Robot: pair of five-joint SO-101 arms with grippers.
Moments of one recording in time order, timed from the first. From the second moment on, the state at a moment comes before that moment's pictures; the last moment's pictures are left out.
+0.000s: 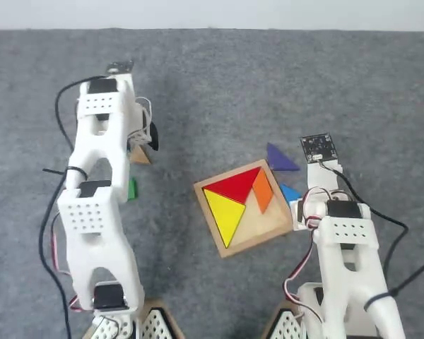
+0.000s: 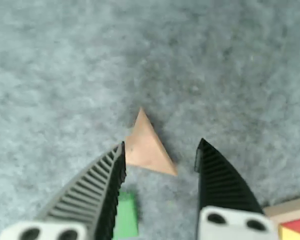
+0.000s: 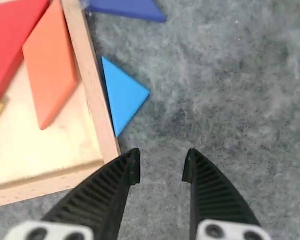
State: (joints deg) left arm -10.9 41.9 -27.5 88.6 7.4; right arm -1.6 -37.8 64.9 51.4 10.2
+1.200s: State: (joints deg) left arm -11.2 47.1 -26.6 88.5 8.9; right arm -1.8 -37.8 64.9 51.4 10.2
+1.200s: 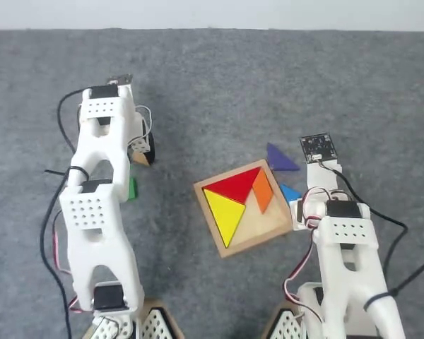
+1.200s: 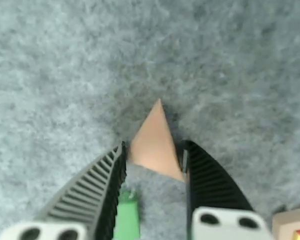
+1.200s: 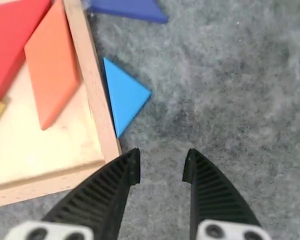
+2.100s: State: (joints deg) left arm 4.2 26.1 -18.2 98.1 0.3; right arm -1.8 -37.8 64.9 51.4 10.2
